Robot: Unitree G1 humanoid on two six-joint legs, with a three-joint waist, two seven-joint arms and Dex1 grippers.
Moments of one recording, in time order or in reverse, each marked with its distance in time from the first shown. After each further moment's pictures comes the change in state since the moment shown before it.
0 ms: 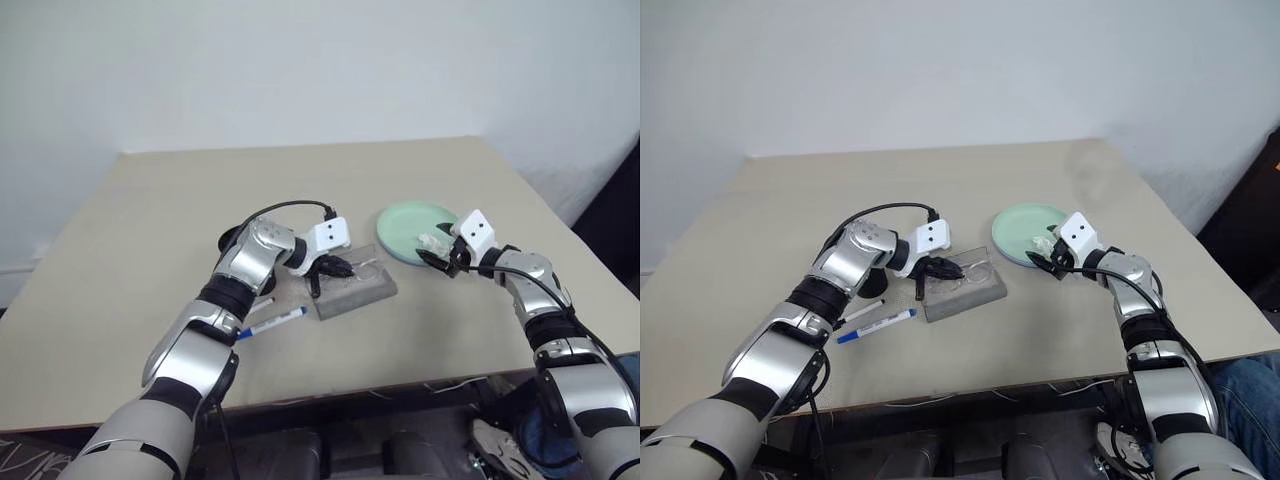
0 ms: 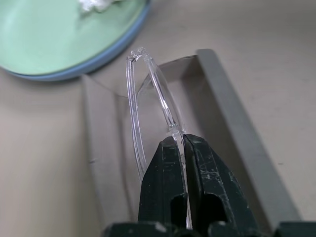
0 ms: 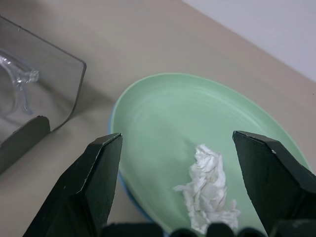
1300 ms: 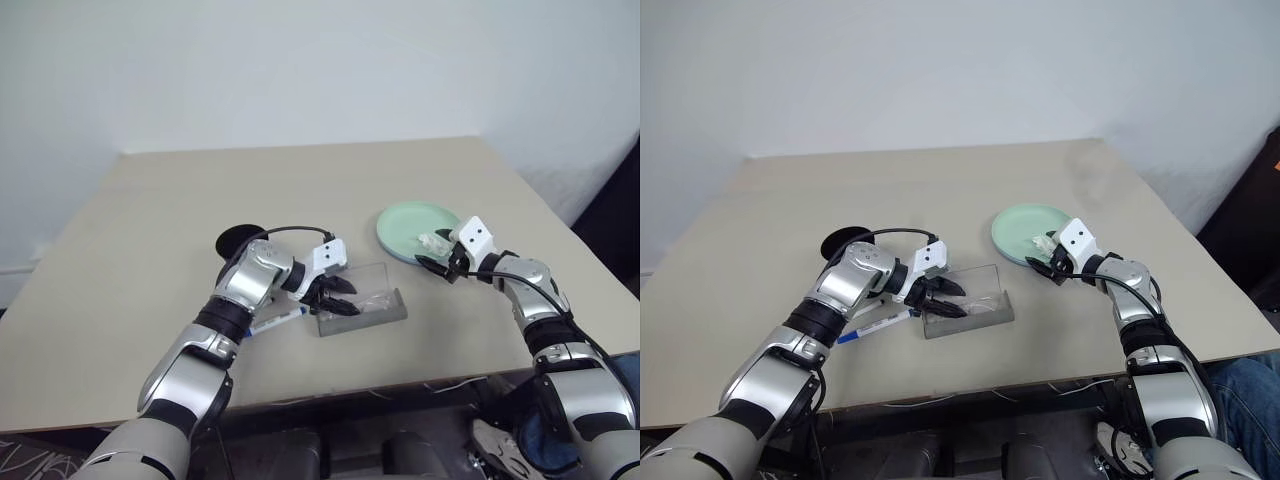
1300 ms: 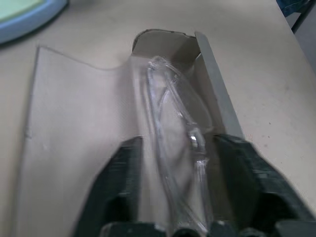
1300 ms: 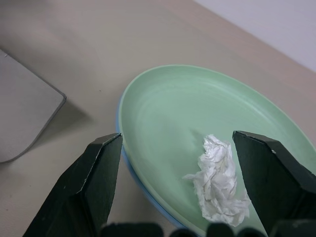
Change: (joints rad) left arm 0.124 0.014 0.014 -0.155 -0.080 0.131 -0.097; right arm 0.015 0.006 0.001 -0.004 -0.001 -0.004 0.001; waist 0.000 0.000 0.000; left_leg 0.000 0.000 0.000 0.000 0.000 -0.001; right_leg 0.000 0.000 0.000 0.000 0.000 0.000
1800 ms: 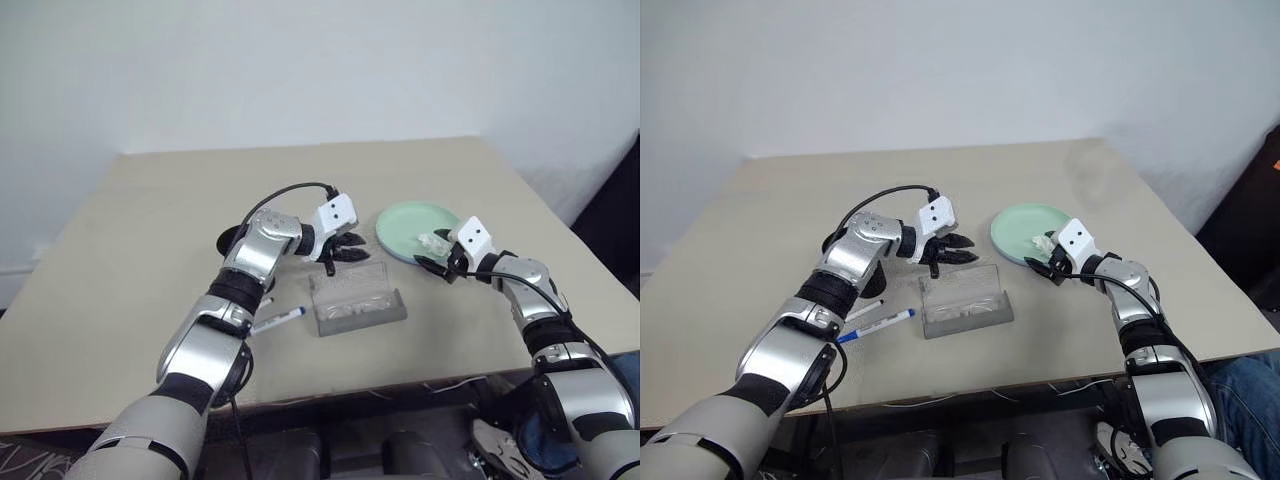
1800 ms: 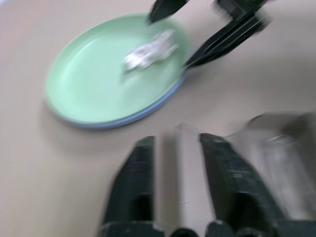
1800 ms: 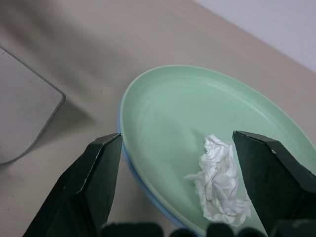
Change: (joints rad) left arm -0.169 -0.069 0.074 0.233 0.070 -0.227 0.277; right arm -0.001 0.004 0.003 0.001 -0.001 -0.003 -0.001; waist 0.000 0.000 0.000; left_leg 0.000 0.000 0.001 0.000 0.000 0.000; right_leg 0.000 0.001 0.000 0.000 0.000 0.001
